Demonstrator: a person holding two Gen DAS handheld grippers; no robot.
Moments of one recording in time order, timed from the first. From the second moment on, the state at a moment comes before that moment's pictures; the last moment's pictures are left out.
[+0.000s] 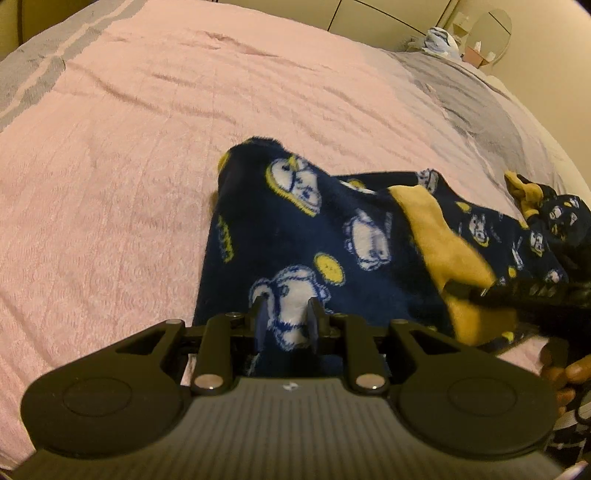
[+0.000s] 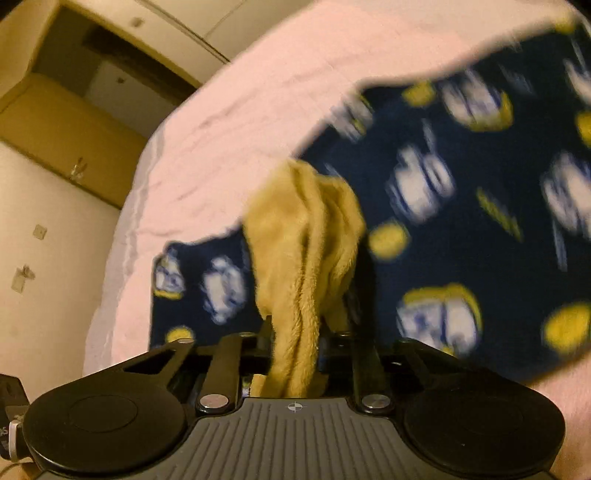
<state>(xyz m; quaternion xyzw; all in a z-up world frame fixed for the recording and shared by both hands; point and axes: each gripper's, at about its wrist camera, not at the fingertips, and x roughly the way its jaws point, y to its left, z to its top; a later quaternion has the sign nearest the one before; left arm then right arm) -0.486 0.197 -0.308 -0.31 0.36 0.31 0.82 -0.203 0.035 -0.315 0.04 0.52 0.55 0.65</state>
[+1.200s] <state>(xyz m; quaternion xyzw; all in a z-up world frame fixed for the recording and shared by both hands) -0.411 0.159 -0.335 -0.20 0.47 0.31 0.80 -0.203 -0.013 -0.333 -0.17 0.45 0.53 0.70</state>
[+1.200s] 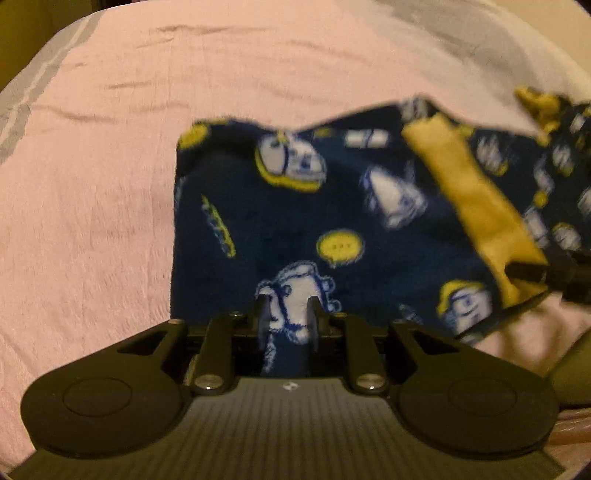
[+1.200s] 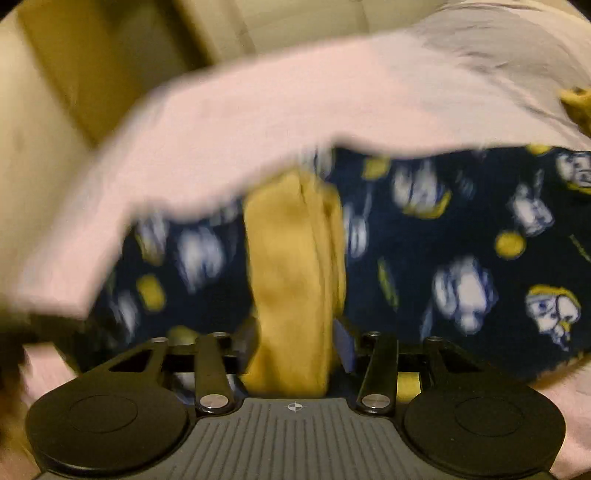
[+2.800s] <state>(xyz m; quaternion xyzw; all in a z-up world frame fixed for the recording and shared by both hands) -0.394 0.101 -0.137 -0.17 0.49 0.39 0.76 -0.187 -0.075 -0.139 -0.17 0.50 0.41 0.74</state>
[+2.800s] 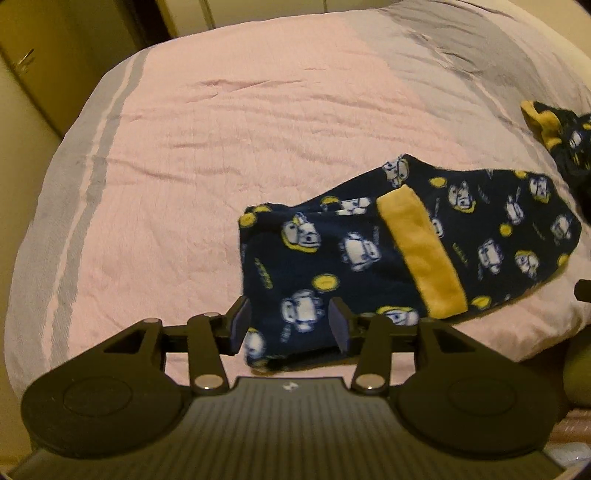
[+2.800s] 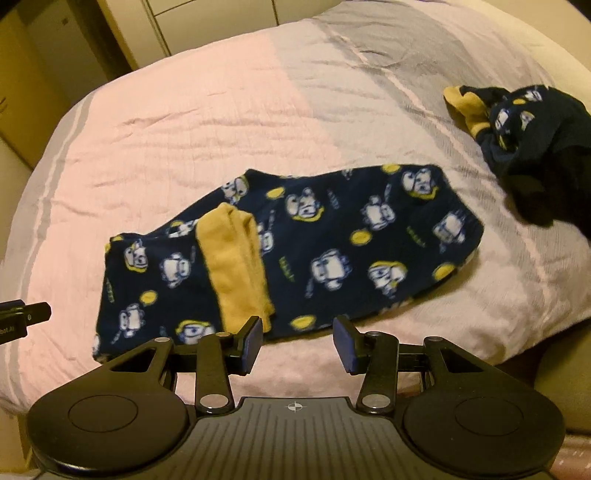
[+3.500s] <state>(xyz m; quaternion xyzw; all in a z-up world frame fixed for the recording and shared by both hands) -0.348 0.041 -0.189 -0.27 0.49 0.47 0.68 0.038 -0.182 -0.259 0.10 0.63 0.37 0.68</state>
